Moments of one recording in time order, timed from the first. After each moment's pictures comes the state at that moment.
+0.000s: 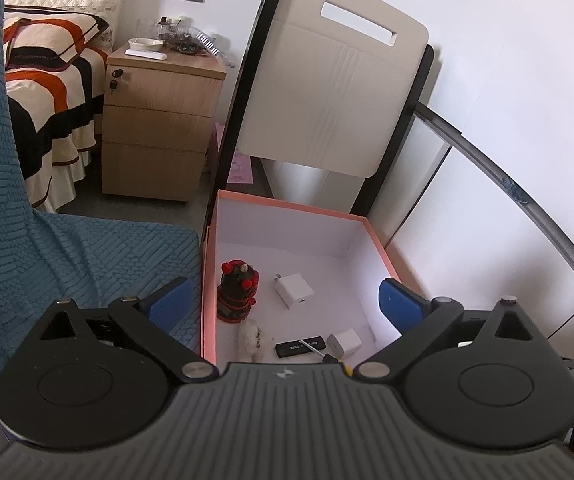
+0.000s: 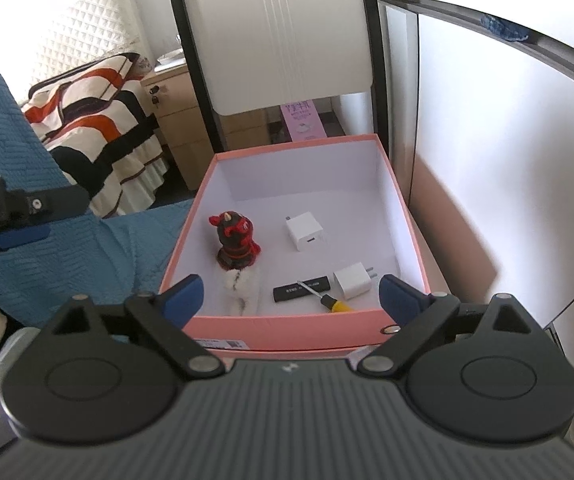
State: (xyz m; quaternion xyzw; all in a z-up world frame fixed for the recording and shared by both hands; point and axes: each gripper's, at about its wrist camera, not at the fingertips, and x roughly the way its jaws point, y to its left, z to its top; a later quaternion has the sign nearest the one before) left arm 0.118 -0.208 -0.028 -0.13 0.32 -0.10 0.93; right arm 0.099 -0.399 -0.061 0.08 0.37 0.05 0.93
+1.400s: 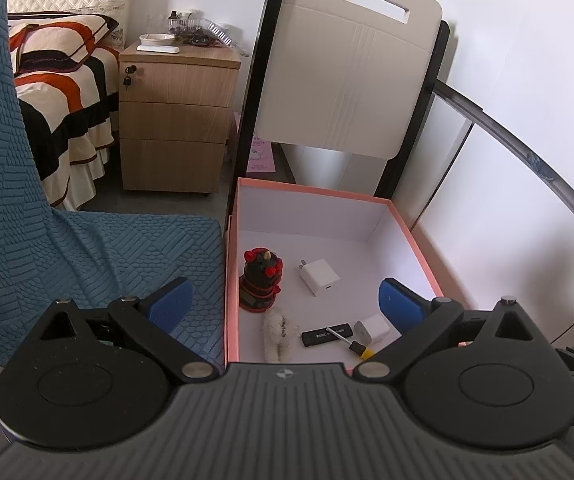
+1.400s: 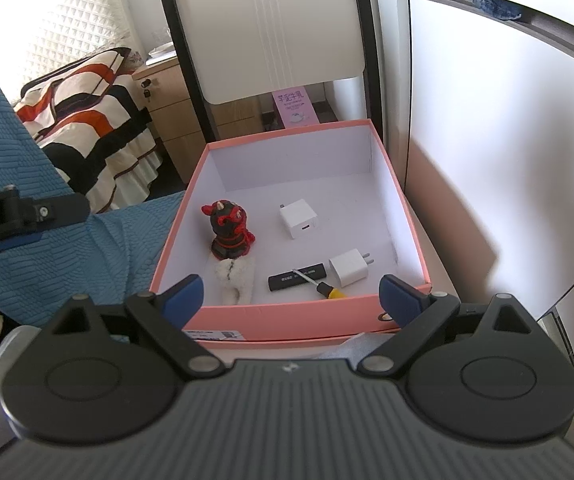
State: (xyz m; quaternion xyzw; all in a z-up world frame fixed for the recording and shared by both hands) left arm 0.123 -0.214 -0.036 -0.09 0.34 -0.07 0.93; right arm 0.102 -0.404 -0.072 0.09 0.38 0.05 0.92
